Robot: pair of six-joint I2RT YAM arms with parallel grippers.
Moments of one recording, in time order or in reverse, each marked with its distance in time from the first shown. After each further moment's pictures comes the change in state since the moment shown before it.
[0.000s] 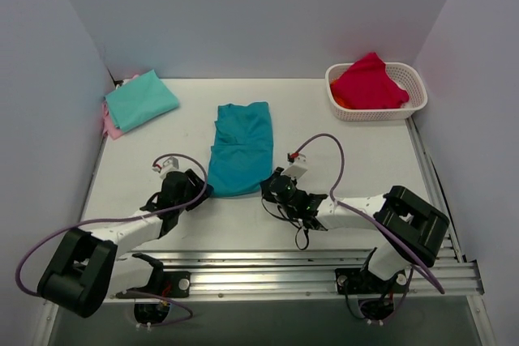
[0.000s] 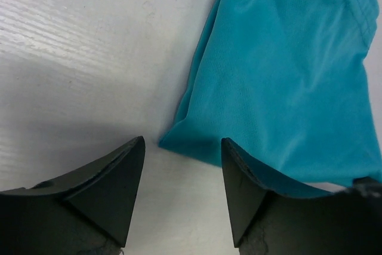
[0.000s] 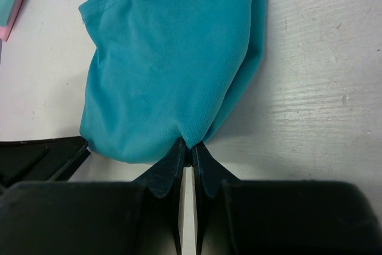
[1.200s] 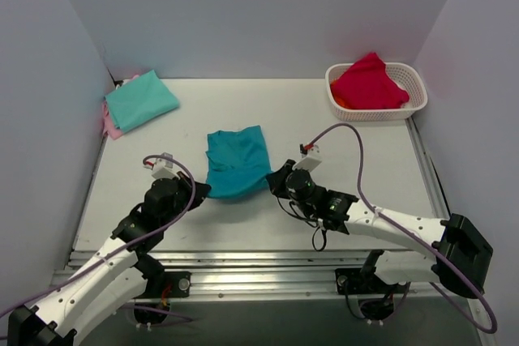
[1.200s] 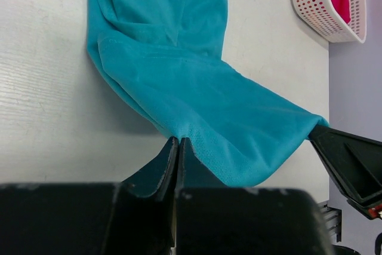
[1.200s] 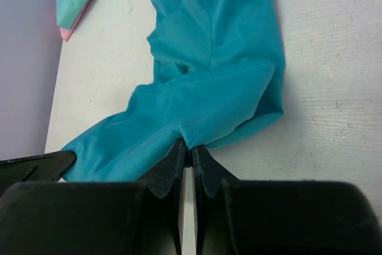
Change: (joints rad) left arm -0.187 -0.497 0.122 -0.383 -0.066 -0.014; right arm 0.015 -0.336 0.043 -0.290 -0.029 -0.045
